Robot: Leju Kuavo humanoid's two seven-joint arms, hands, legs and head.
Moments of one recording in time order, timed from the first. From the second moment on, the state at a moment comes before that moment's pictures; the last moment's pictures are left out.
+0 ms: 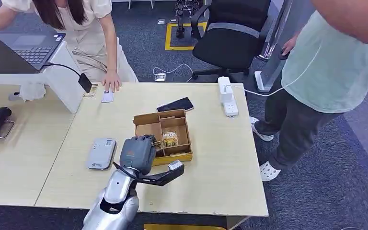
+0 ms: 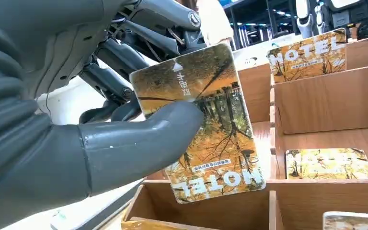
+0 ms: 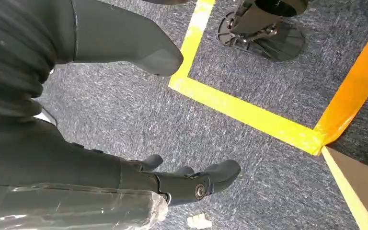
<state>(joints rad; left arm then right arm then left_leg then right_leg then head) -0.19 -0.20 -0.38 -1.34 -1.55 0.12 0.07 -0.12 0.19 -0.86 -0.26 1.45 -0.13 -0.30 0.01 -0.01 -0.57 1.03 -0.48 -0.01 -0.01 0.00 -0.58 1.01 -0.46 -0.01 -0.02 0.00</state>
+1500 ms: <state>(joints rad) -0.62 -0.13 -0.12 -1.10 -1.57 0.18 0.19 -0.17 0.19 -0.75 -0.26 1.50 -0.08 -0.29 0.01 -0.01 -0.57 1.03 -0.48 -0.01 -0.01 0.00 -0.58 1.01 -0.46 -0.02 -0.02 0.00</state>
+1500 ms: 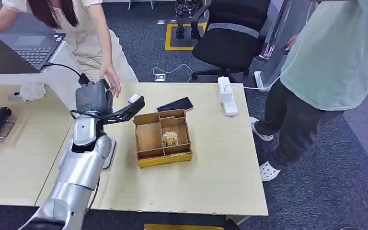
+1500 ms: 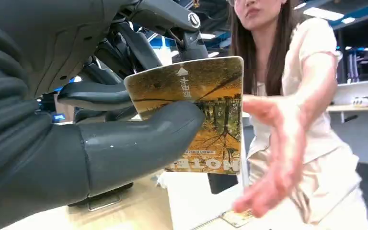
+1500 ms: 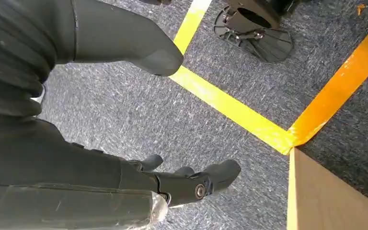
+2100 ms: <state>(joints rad) -0.67 -0.10 -0.10 -0.98 -1.57 0.19 0.21 -0.18 0.19 -0.73 -0.26 1.49 -0.08 -0.30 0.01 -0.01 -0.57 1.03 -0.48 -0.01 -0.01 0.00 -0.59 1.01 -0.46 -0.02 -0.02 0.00</state>
